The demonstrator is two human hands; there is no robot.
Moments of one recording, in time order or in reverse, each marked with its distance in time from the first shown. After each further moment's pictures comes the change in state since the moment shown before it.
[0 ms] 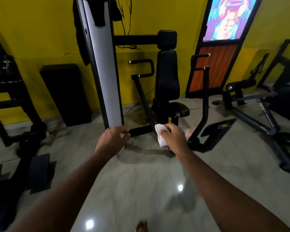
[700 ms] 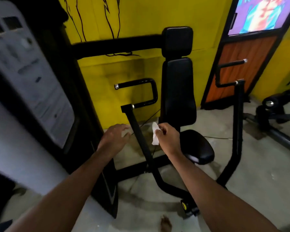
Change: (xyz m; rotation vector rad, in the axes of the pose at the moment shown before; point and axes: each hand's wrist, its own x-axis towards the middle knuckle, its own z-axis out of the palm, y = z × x) left_hand 0.642 -0.075 0.159 -0.006 -0.027 -0.049; right_hand 0.629 0.056 0.127 0.130 0.051 -0.011
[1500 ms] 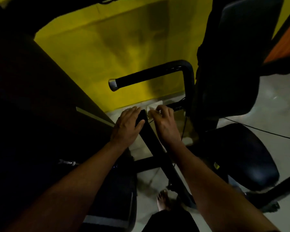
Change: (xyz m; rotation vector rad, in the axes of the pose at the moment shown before) left_hand 0.349 -0.146 0.124 0.248 -0.098 0.028; right_hand 0.340 0.102 0.217 -0.446 -0.236 -0.496
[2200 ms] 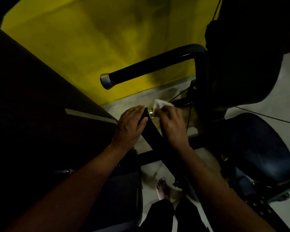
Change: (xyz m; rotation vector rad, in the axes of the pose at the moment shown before) left_hand 0.029 -0.039 0.043 -0.019 0.066 0.126; right_hand 0.008 0.037 0.058 0.002 0.160 0.035
